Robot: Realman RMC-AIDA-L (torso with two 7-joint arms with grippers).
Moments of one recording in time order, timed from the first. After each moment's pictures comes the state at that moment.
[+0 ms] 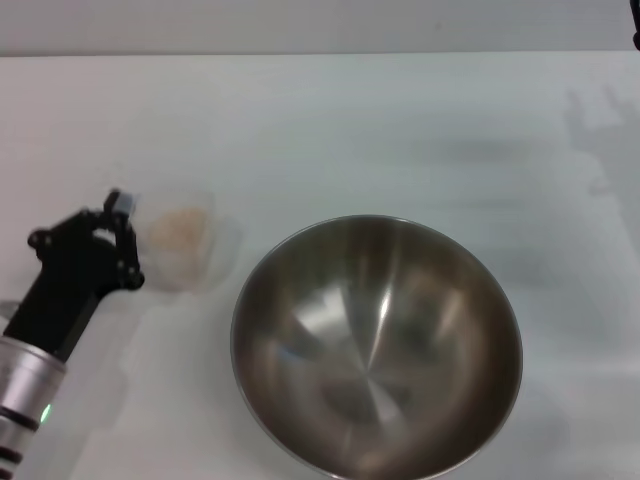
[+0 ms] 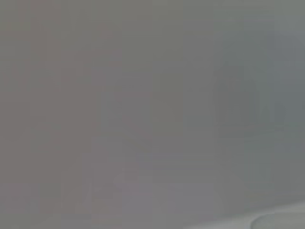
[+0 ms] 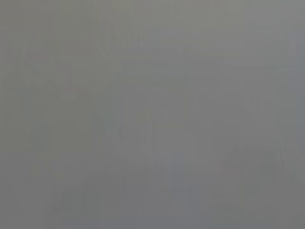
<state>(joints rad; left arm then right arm) -0.24 -2.08 -0.41 -0.29 2.18 1.36 0.05 0.50 2.06 -2.03 -0.16 0.66 -1.34 0.25</state>
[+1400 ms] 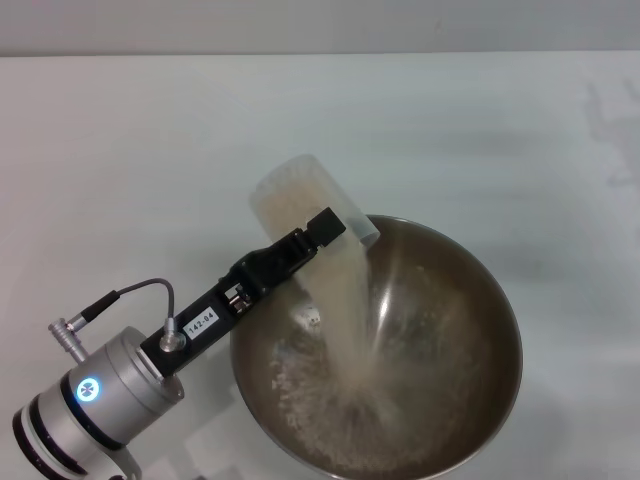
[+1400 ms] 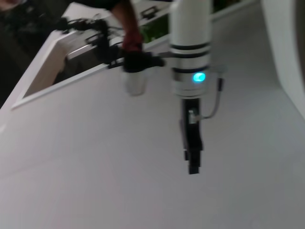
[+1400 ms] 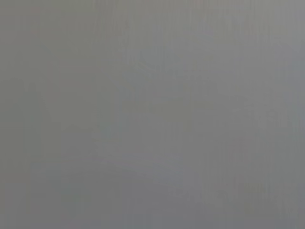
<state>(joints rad) -0.42 -2.08 -0.12 -0.28 2.36 1.61 1.72 0.53 2.02 -2.02 -0.10 0.66 -1.38 0.12</state>
